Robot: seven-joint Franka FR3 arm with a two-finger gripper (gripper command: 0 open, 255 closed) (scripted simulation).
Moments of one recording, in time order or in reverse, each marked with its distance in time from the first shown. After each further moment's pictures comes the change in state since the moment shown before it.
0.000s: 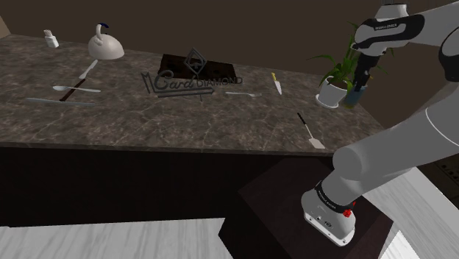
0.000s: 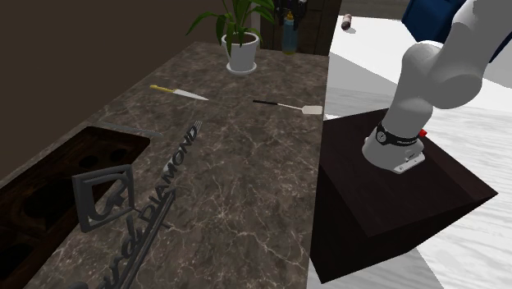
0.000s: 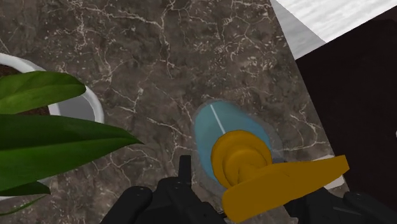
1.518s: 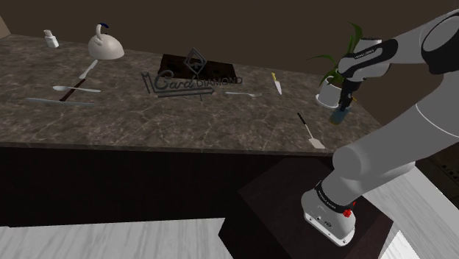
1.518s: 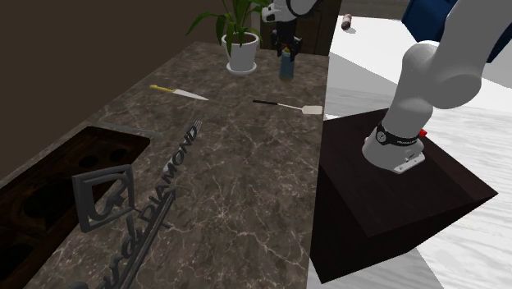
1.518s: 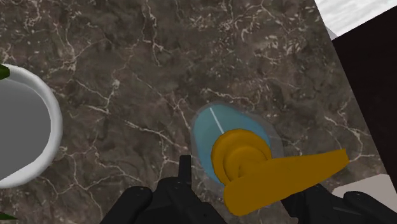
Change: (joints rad) arm -0.012 0.116 -0.041 -0.208 -0.010 0.316 0.046
